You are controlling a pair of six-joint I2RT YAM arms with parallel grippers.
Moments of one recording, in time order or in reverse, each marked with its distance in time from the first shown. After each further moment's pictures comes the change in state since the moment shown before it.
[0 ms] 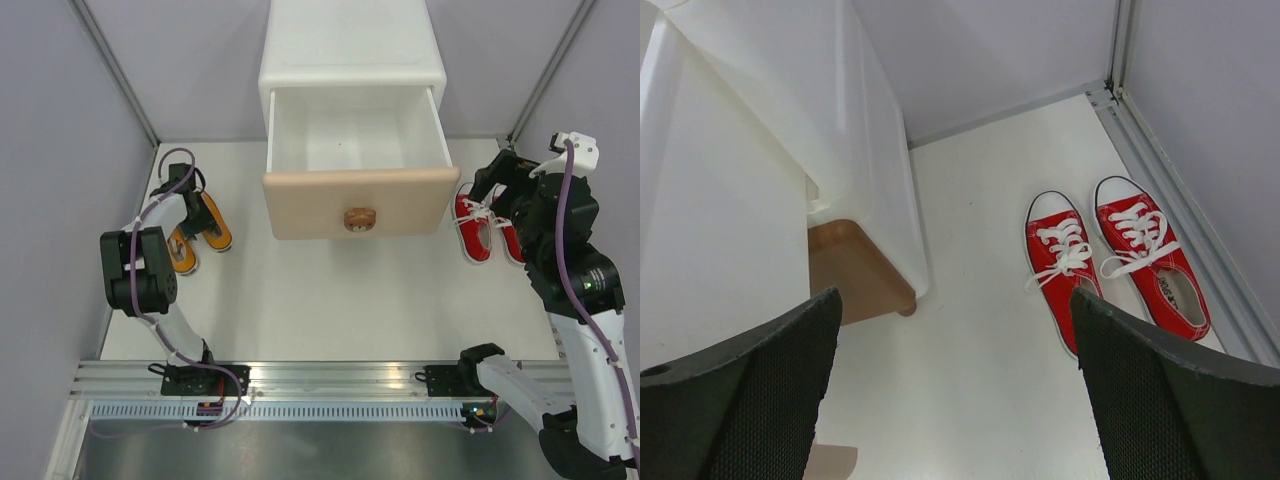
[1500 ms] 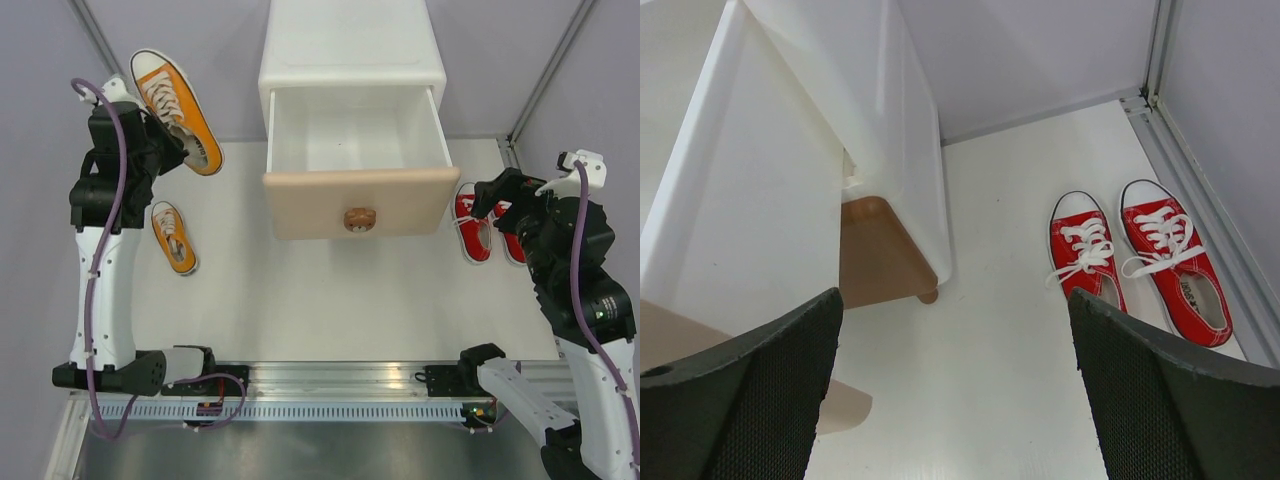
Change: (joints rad) left arm -0.177 -0.488 0.595 -0.332 -0.017 -0.031; right arm 0.005 -0.099 -0.053 -0.001 -0.075 -0.013
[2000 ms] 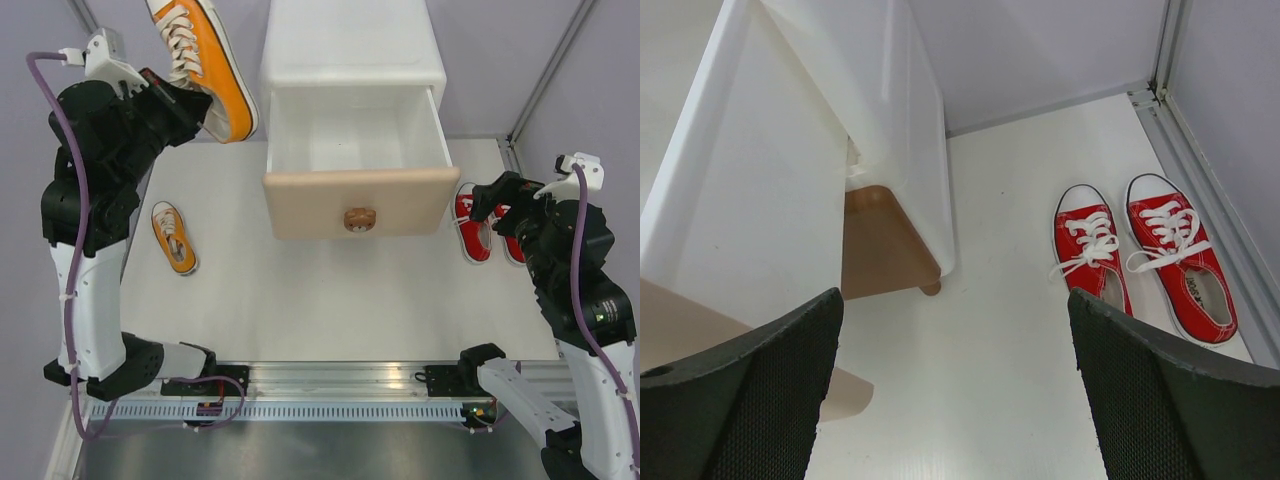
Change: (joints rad) left arm -0.196 0.045 0.388 -0.008 0.113 -0.093; right arm 0.001 -0.015 -0.011 -0.012 -0.022 0.000
